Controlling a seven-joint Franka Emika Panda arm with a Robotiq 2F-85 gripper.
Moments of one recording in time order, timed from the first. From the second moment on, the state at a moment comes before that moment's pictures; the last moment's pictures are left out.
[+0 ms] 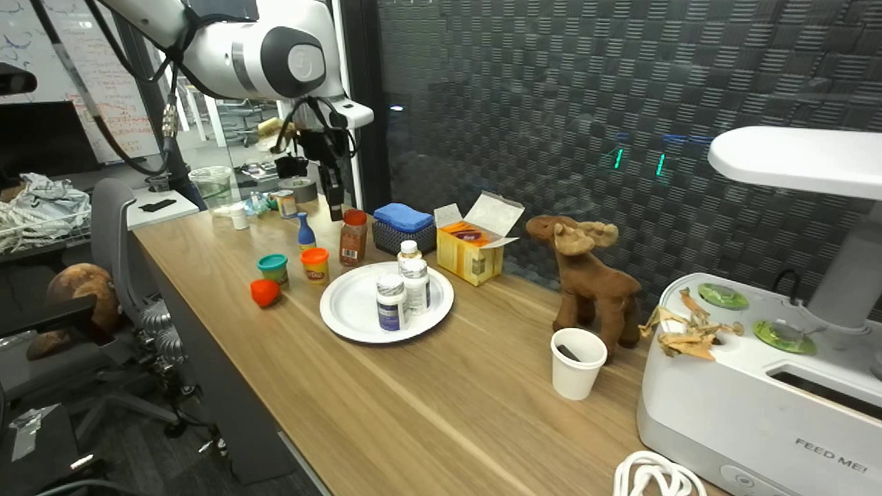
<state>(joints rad) 0.29 0.50 0.09 -1.69 -0.06 2.25 0.79</state>
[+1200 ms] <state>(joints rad) 0.29 0.53 0.08 -1.68 -0.05 2.23 0.69</state>
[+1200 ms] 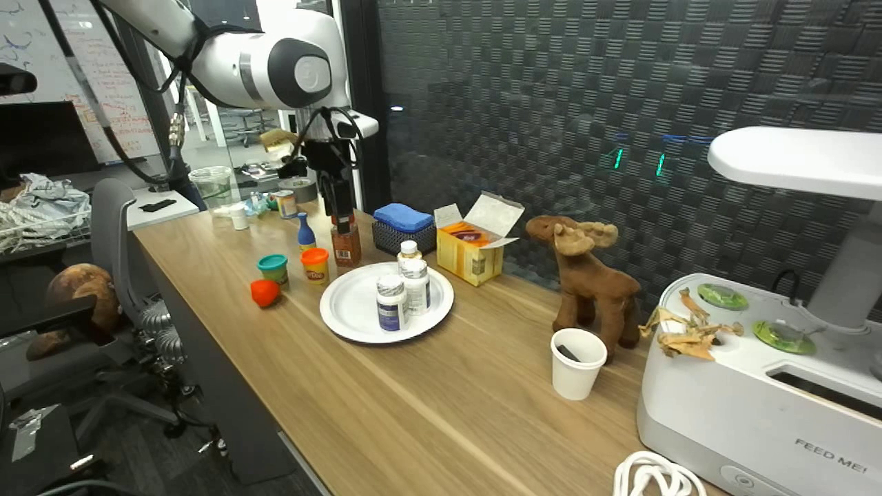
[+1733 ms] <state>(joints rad) 0.29 0.55 0.06 -1.65 -0.05 2.23 0.68</state>
